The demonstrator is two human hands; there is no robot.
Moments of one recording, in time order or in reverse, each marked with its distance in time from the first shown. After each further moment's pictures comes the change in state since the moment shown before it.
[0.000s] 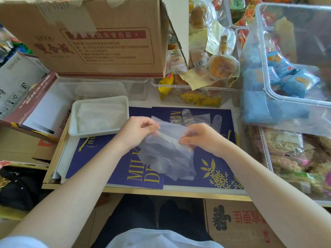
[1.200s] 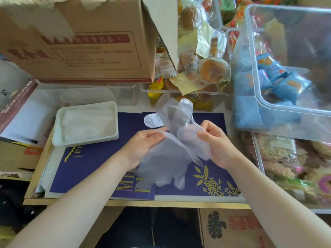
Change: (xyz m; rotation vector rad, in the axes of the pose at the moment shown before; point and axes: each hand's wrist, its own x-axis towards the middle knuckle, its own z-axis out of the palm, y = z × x) left_hand 0.008 0.003 0.040 -0.529 -0.278 -0.170; right_hand -0.015 0.028 -0.030 0.866 0.046 -0.151
